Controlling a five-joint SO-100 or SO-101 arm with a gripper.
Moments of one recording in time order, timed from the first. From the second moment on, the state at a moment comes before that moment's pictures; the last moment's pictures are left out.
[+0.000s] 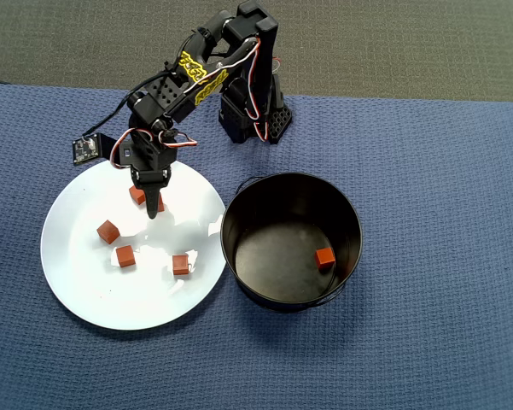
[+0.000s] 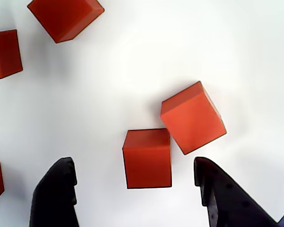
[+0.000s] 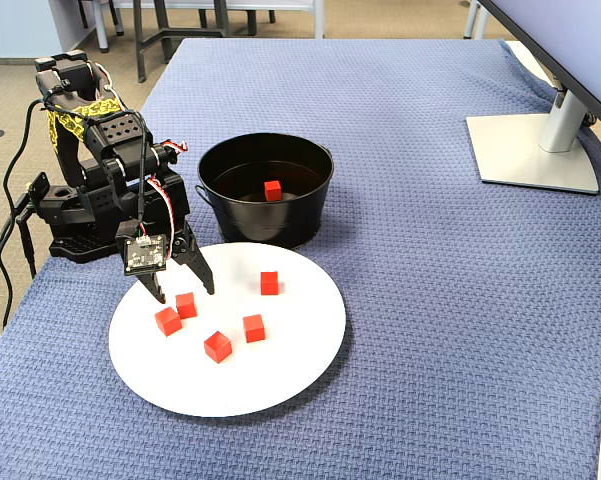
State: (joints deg) arm 47.5 95.4 115.1 56.7 -63.5
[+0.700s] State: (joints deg) arm 47.5 94.5 124.9 43.9 -61.9
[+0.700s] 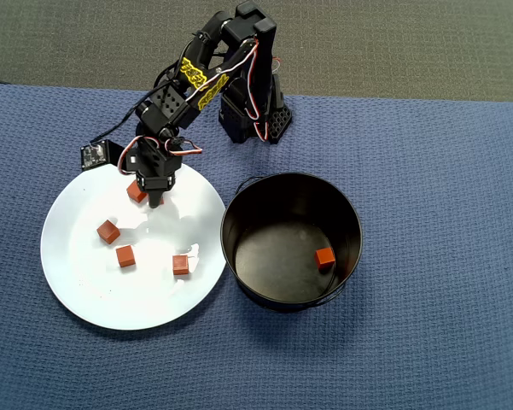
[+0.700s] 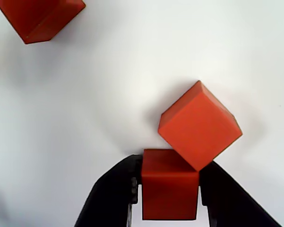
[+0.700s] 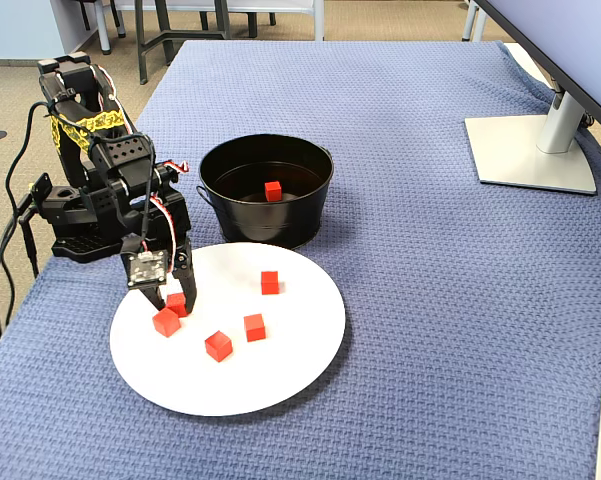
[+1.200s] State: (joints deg) arm 33.8 115.4 106.3 68.9 -40.3
